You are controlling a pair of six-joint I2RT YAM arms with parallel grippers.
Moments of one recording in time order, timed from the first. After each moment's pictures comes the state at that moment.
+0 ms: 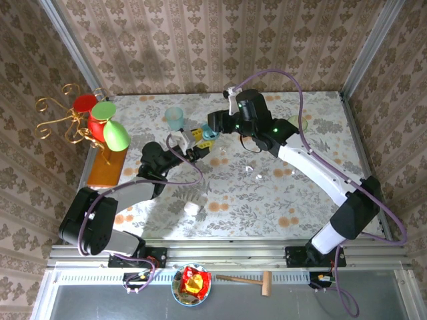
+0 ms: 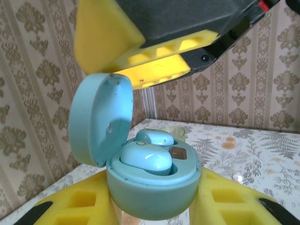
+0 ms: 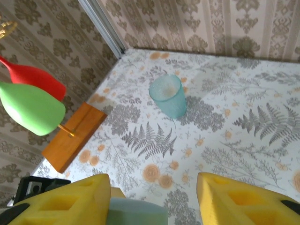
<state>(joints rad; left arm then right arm) -0.50 1.41 0.58 1.00 0.63 0.04 0.64 1.58 1.55 -0.43 -0.04 0.37</state>
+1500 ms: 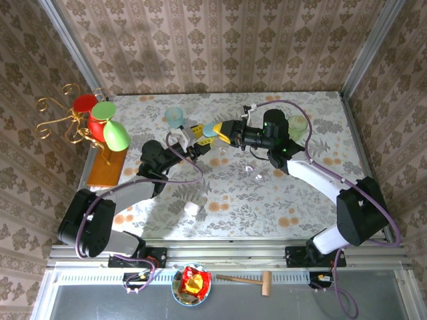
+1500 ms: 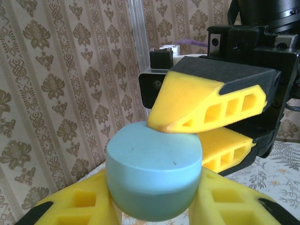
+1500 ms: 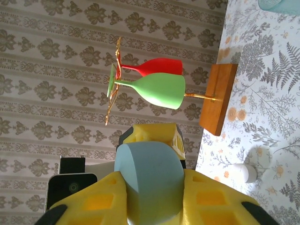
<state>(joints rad) -0.52 1.39 0.62 0.99 0.60 0.04 0.47 1.50 1.03 0.37 -0.70 1.26</state>
